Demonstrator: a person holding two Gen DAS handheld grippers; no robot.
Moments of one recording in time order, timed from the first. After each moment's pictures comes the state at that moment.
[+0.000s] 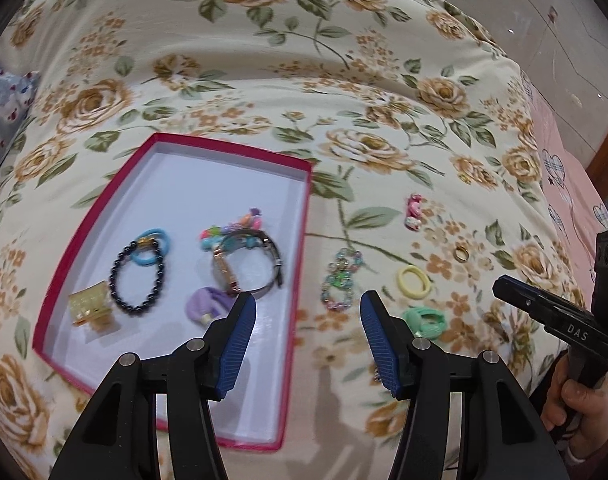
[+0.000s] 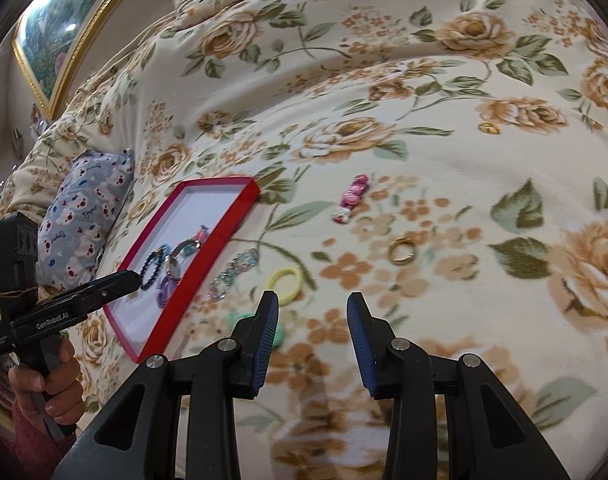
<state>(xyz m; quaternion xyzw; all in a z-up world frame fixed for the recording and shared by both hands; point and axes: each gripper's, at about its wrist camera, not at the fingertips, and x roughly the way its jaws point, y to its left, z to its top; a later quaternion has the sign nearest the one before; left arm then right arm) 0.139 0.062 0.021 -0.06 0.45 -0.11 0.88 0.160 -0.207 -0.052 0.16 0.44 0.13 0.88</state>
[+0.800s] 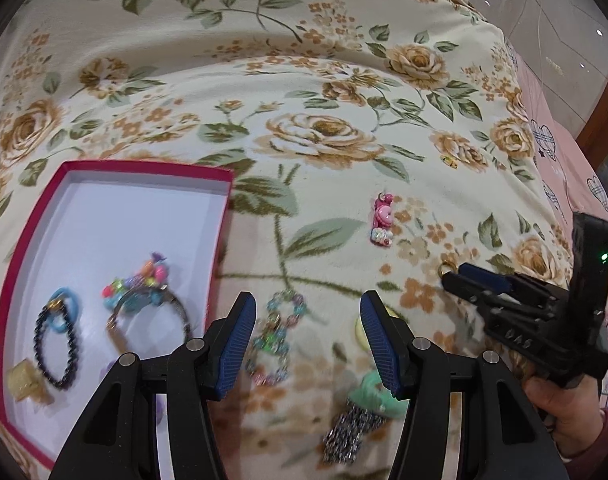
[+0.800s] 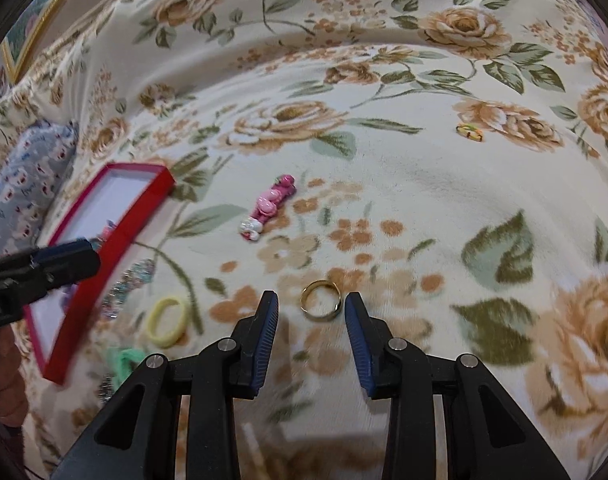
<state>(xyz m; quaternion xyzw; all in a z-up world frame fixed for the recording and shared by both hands) 0.226 -0.013 -0.015 -0.03 0.48 -0.15 0.87 0.221 -0.223 -0.097 0.06 0.48 0.07 0.87</state>
